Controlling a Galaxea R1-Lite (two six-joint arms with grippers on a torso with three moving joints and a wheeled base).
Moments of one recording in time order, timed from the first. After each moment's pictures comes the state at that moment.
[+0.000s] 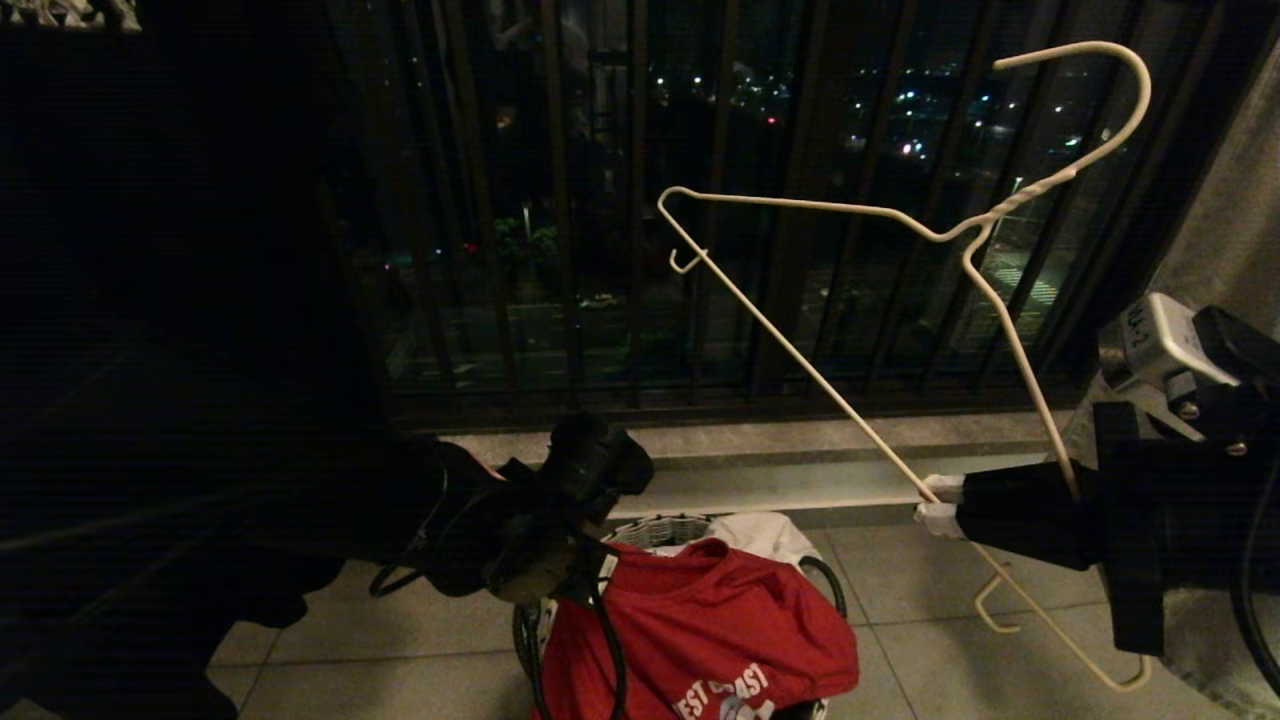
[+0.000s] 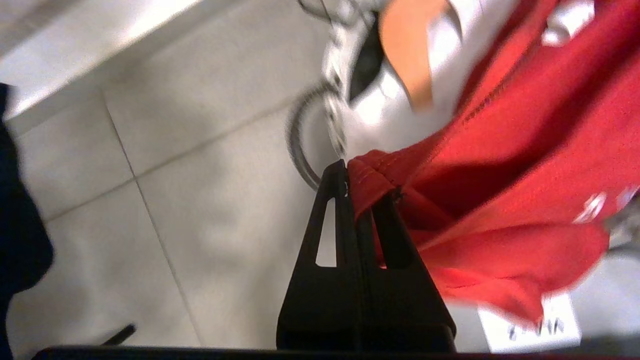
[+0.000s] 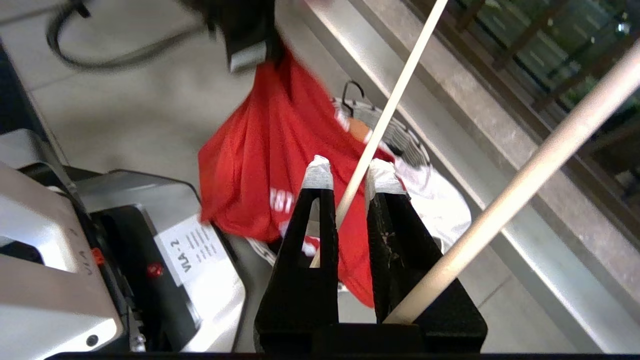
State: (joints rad) left arm -0.74 2.02 -1.18 0.10 0.42 -0.16; right arm 0.39 1.23 -0.87 0.10 0.44 -0.43
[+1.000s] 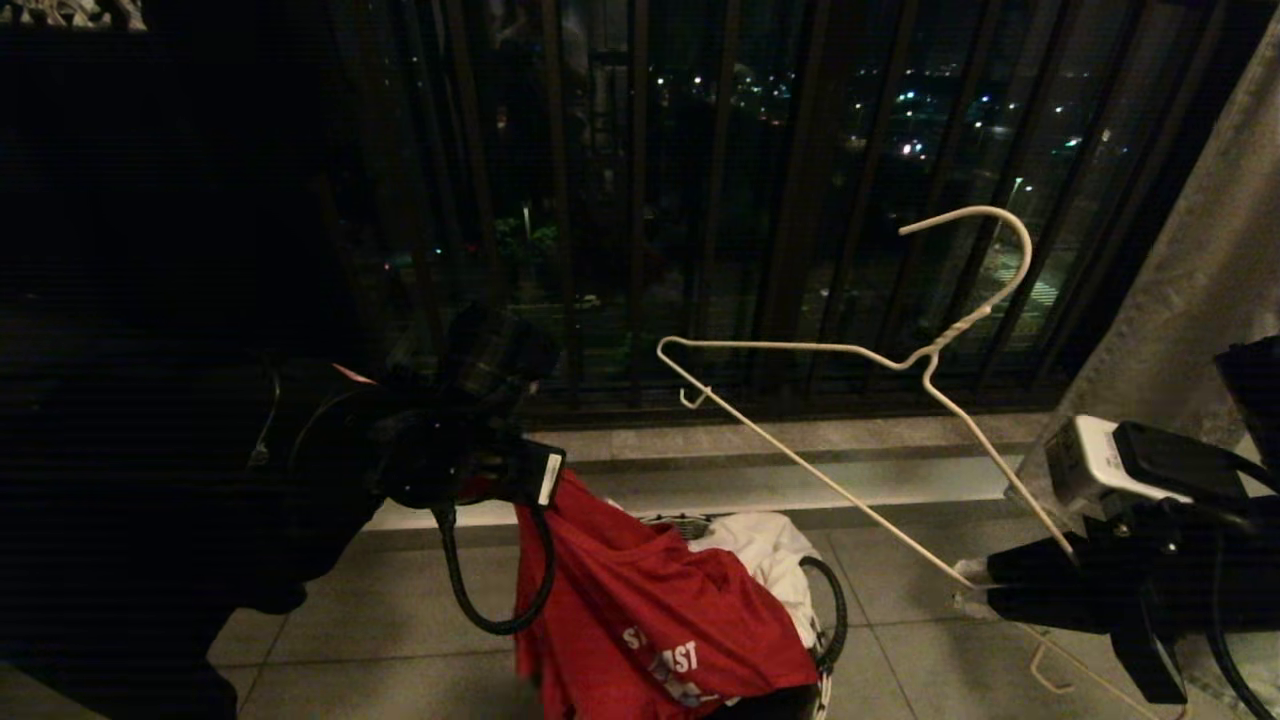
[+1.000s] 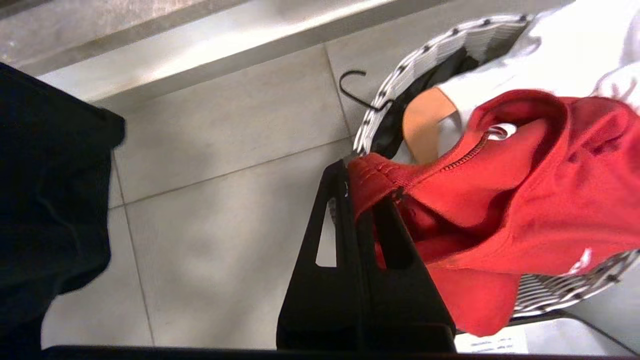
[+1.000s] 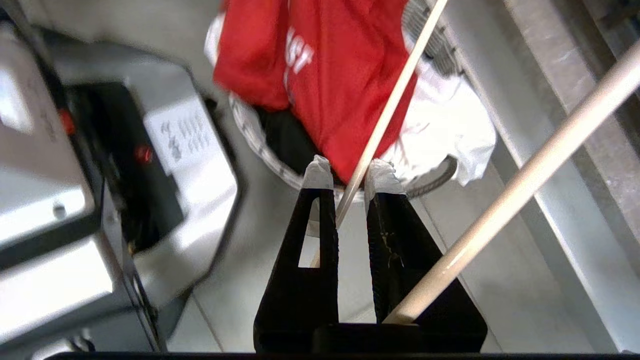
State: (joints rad) left arm -0.60 1.86 -1.22 0.09 0.34 -0.15; right arm 0.19 1.32 -0.86 0.37 0.54 -0.79
